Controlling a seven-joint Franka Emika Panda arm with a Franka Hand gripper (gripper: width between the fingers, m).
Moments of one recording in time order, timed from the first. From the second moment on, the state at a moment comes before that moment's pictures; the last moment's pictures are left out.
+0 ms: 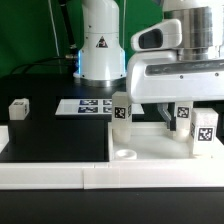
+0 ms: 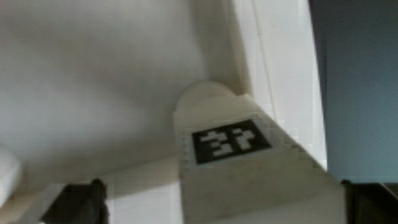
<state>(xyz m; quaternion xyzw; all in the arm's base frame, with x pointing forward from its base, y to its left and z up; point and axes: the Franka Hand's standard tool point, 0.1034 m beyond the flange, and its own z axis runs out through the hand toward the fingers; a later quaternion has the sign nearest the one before) 0.630 0.110 0.069 -0.99 0.12 -0.03 0.06</state>
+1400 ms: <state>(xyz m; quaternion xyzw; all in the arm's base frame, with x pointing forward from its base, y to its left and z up) 0.630 0.118 0.068 -0.62 0.78 0.05 0.07</state>
